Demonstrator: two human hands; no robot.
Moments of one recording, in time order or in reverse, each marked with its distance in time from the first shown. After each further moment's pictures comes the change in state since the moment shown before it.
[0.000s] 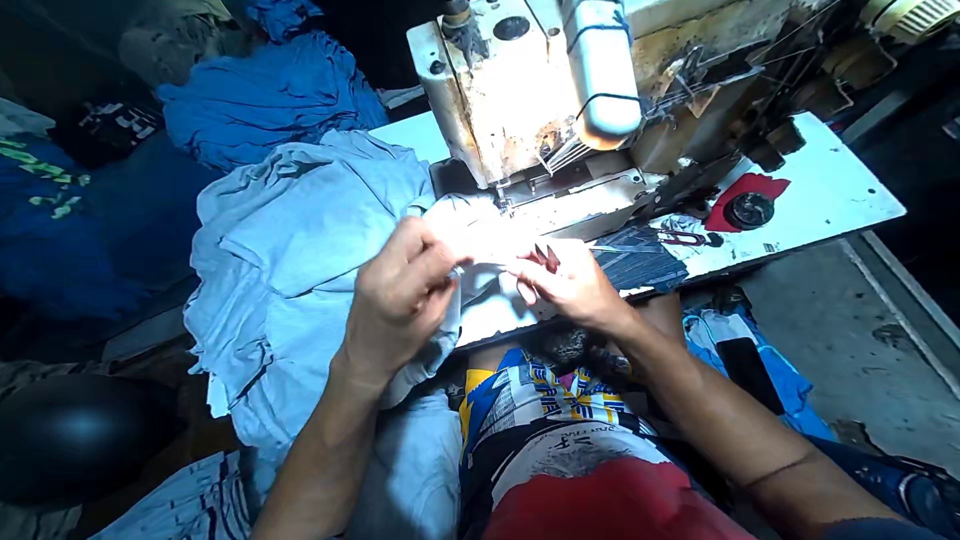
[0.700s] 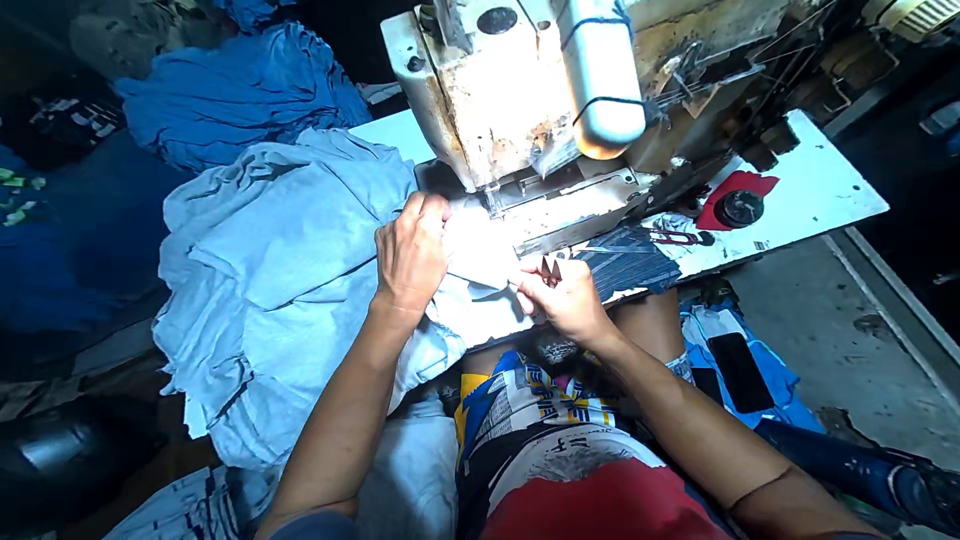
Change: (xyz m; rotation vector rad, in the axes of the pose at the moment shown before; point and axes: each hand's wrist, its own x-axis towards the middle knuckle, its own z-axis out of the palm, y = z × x) left_hand 0.019 -0.062 0.069 0.488 -0.148 -0.375; right_hand -0.015 0.030 0.011 0.060 0.245 0.075
